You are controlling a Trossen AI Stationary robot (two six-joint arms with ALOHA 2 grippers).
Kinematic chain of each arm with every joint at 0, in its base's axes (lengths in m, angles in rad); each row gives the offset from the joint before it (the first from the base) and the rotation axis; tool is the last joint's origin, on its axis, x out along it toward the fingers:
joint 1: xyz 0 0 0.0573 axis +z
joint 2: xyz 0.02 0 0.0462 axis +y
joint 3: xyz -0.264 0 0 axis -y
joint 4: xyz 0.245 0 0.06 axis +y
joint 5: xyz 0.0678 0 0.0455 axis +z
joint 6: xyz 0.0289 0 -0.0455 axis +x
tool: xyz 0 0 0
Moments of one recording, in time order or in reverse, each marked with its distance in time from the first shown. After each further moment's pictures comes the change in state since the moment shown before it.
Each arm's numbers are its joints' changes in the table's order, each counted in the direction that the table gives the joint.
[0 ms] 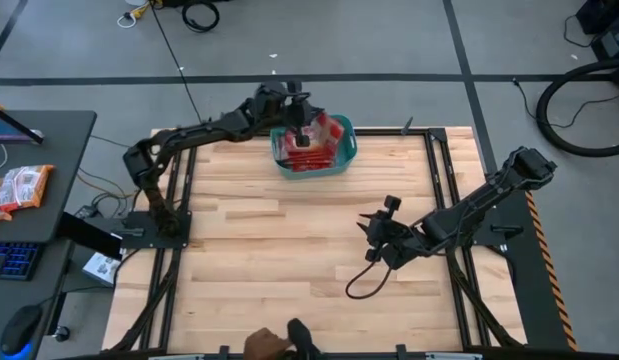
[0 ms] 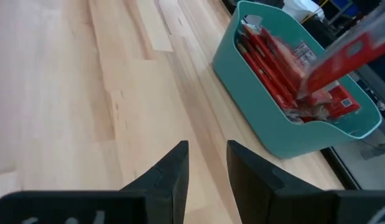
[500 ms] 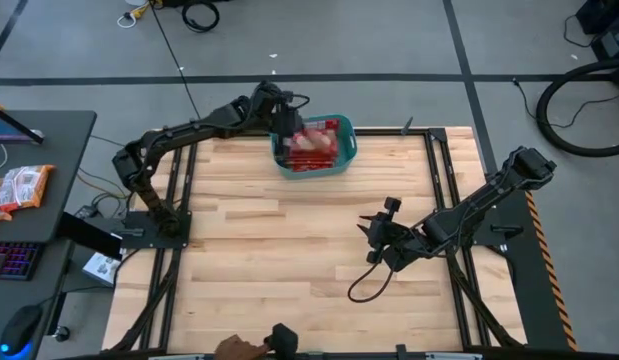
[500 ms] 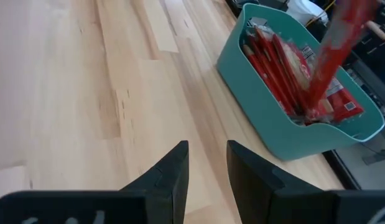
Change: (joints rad) left arm 0.032 -0.073 0.001 0.420 -0.016 0.100; right arm 0.018 0.000 0.000 0.003 0.000 -0.008
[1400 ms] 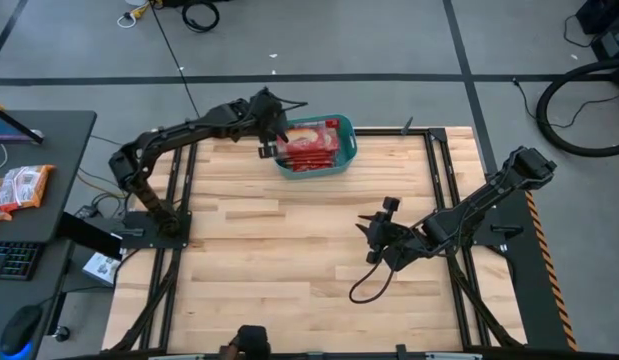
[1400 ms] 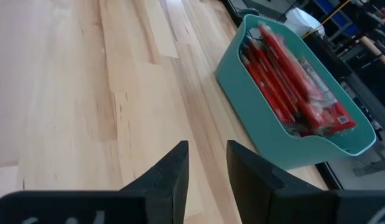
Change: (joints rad) left arm -0.006 -0.033 -0.003 0.321 0.400 -0.202; right arm -0.007 -0.002 0.000 -0.031 -0.009 -0.080
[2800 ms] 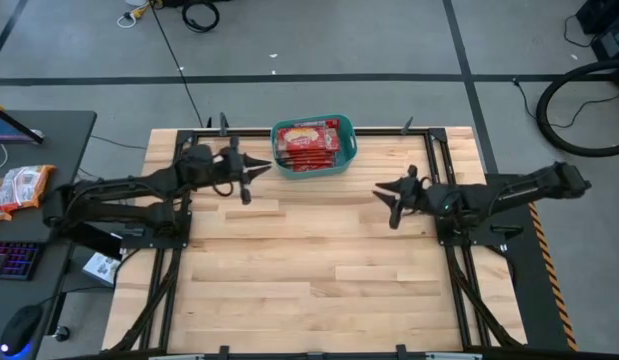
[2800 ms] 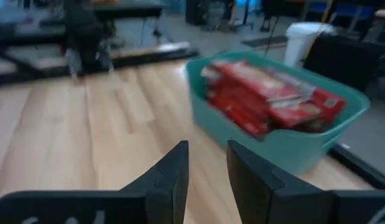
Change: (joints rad) left arm -0.236 -0.718 -0.864 -0.925 -0.317 -0.360; right arm -0.381 -0.660 -0.439 -0.428 0.356 -0.135
